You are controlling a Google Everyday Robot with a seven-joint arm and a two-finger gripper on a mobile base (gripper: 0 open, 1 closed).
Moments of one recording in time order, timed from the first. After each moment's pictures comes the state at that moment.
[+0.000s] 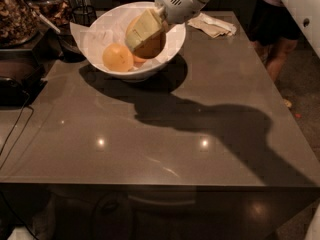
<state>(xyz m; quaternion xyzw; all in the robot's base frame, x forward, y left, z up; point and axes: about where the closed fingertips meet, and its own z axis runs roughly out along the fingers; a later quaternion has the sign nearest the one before) 0.597 0.024 0.991 -0.44 0.82 0.27 0.25</state>
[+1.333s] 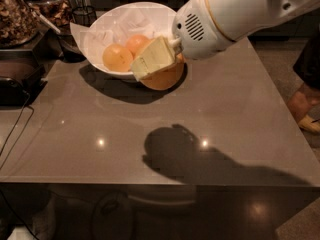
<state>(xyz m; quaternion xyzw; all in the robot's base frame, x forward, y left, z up) 0.484 0.001 0.996 -0.35 0.85 0.26 0.29</state>
